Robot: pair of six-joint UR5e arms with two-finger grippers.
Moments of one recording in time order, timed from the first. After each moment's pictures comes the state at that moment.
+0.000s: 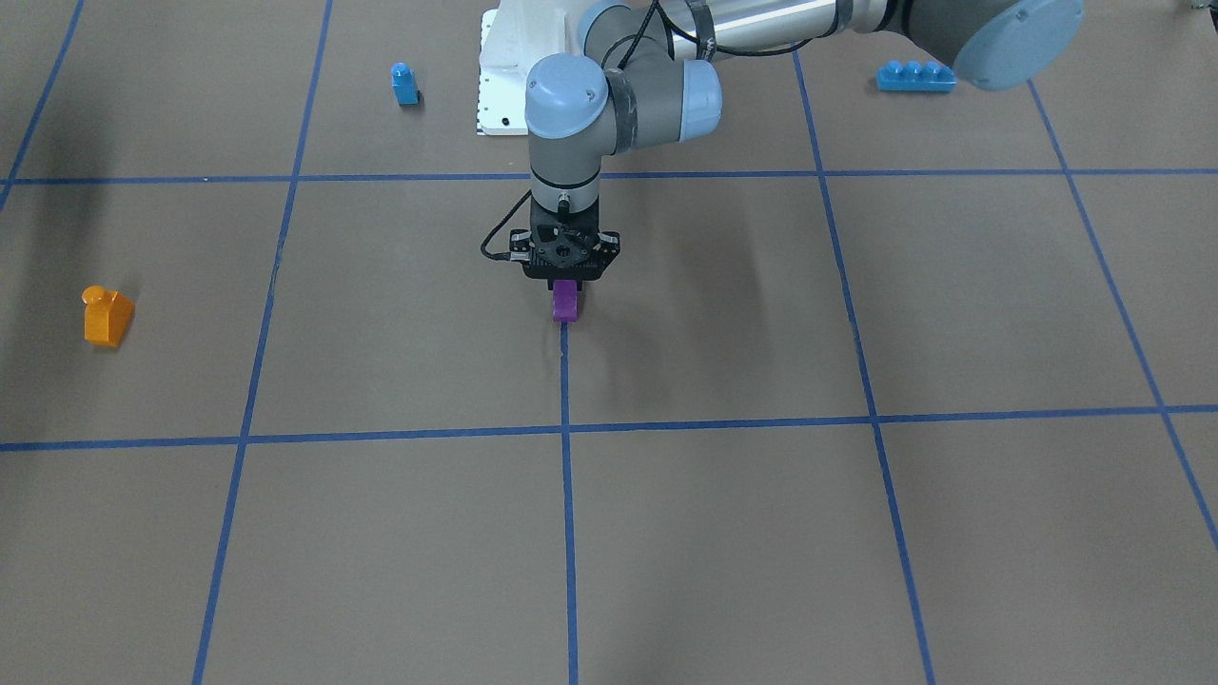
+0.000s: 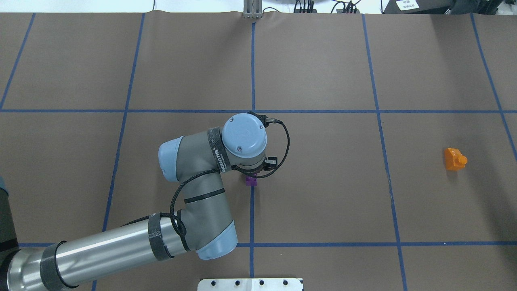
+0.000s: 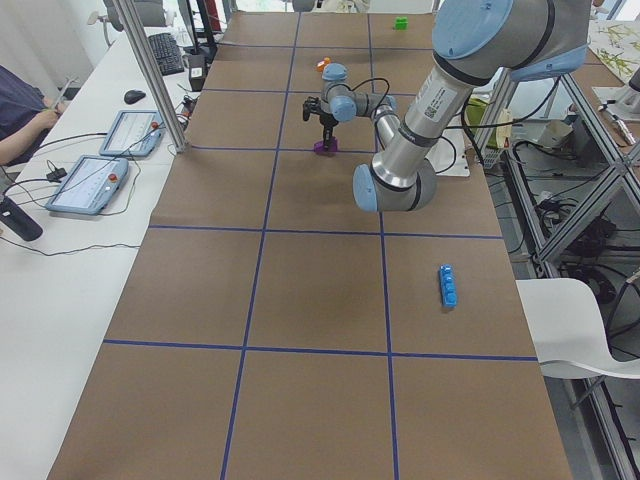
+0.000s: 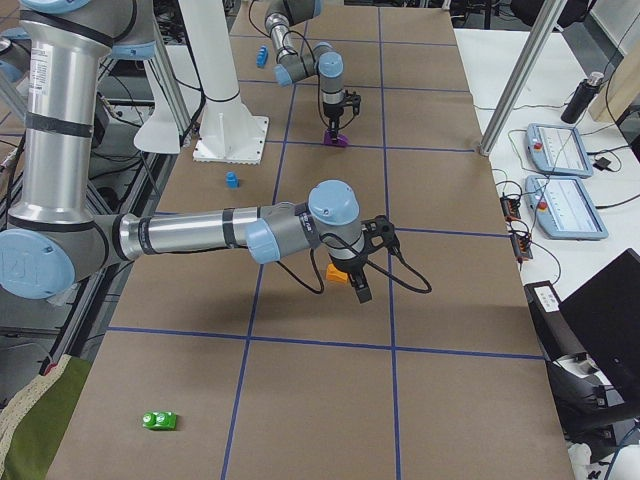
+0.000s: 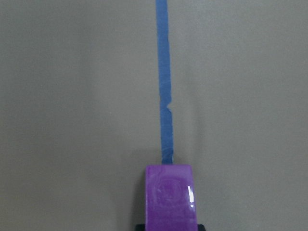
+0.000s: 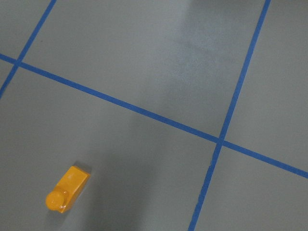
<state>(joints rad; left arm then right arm) -0.41 -2.43 -1.45 -1.65 -1.77 -1.25 1.50 -1.74 1.87 -1.32 2.34 -0.04</state>
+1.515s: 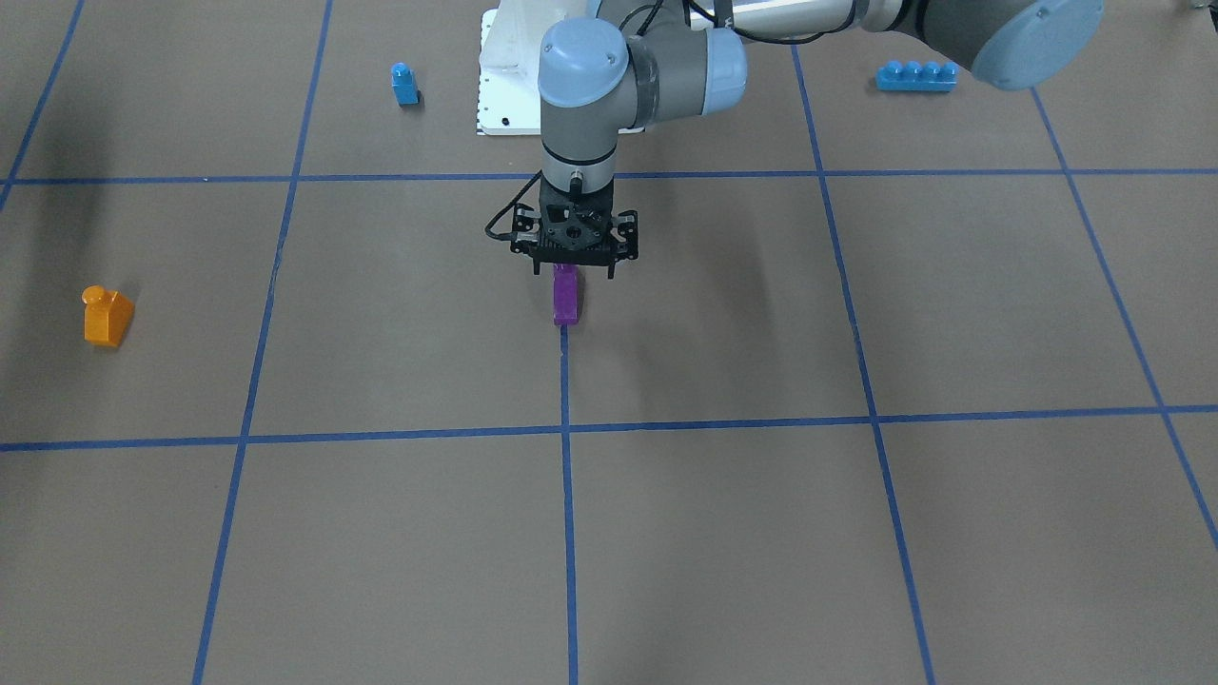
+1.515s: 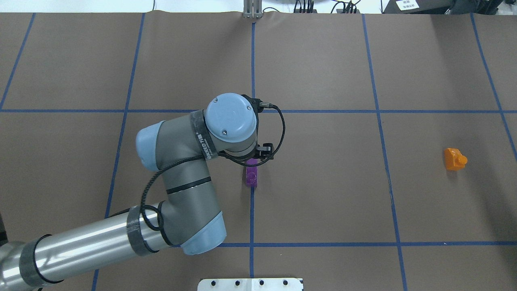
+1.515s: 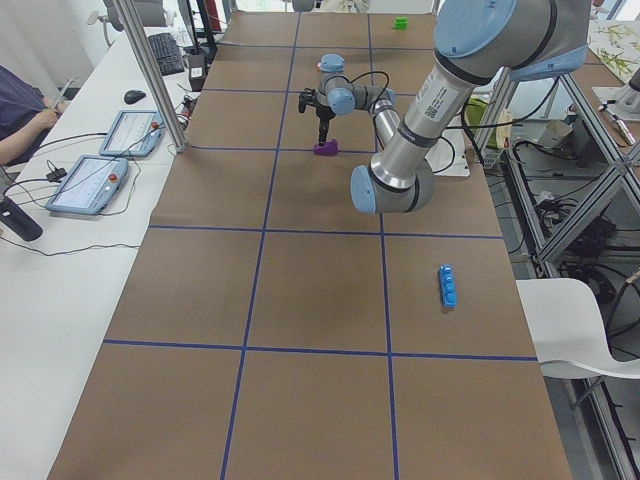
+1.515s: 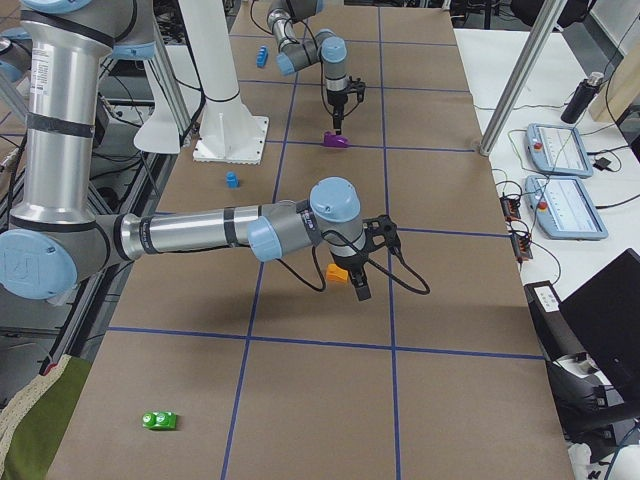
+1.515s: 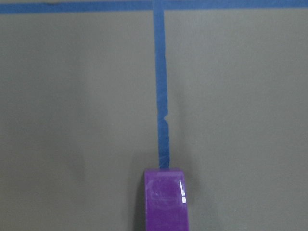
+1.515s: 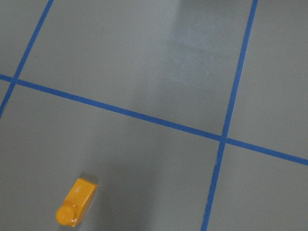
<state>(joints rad) -0.47 -2.39 -1.64 -1.51 -1.78 -1.14 1.48 -1.73 1.89 -1.32 2.34 0.12</state>
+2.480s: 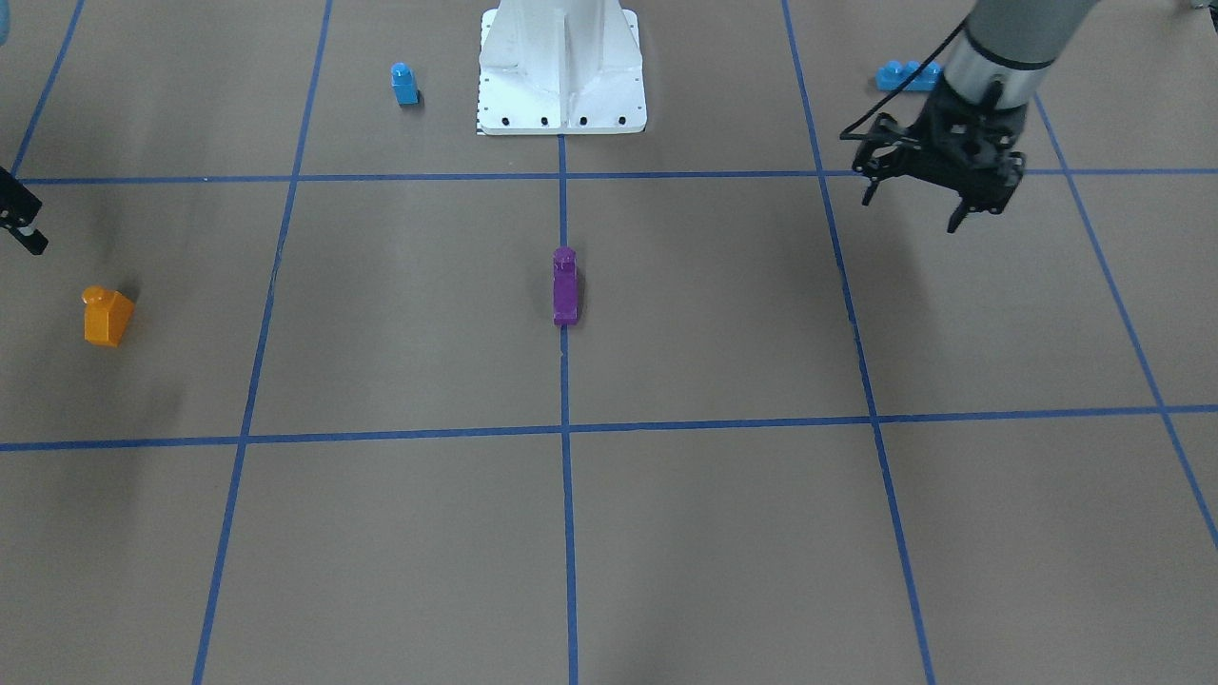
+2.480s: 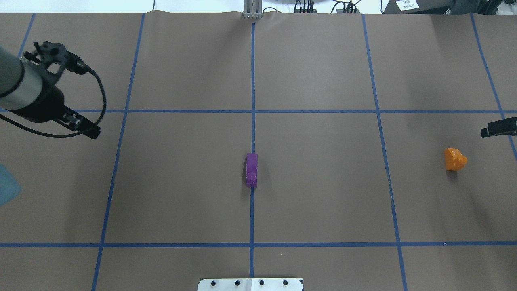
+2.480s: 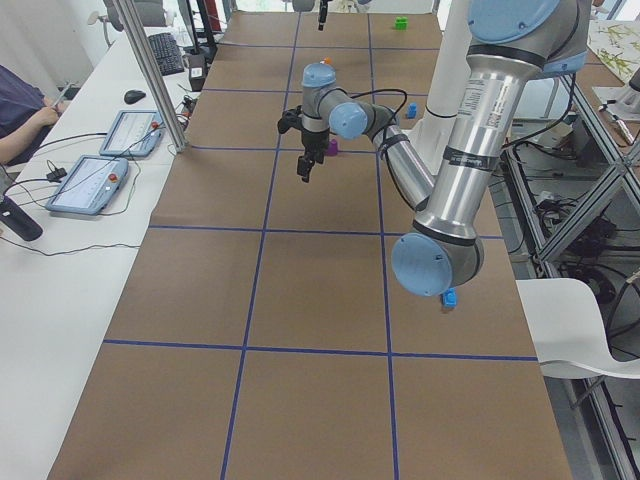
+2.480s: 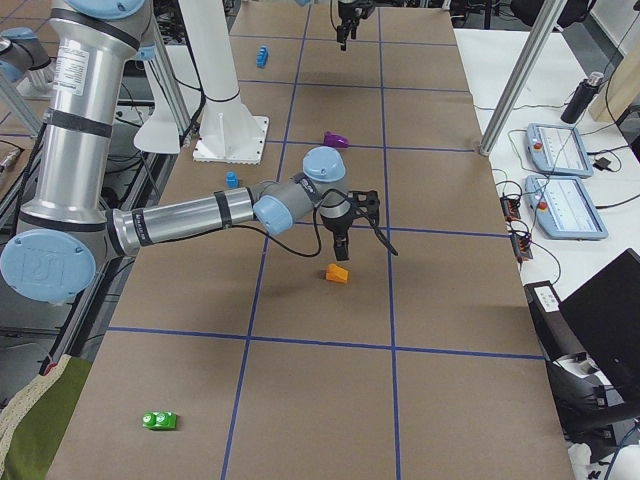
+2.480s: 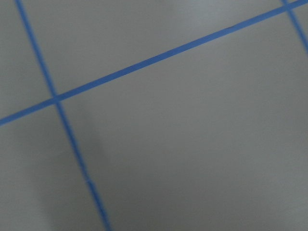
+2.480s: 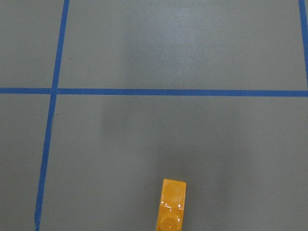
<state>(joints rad) -0.94 -1.79 -2.16 -1.36 -2.10 -0.35 1.09 -1.82 2.00 -1.08 2.13 0.78</state>
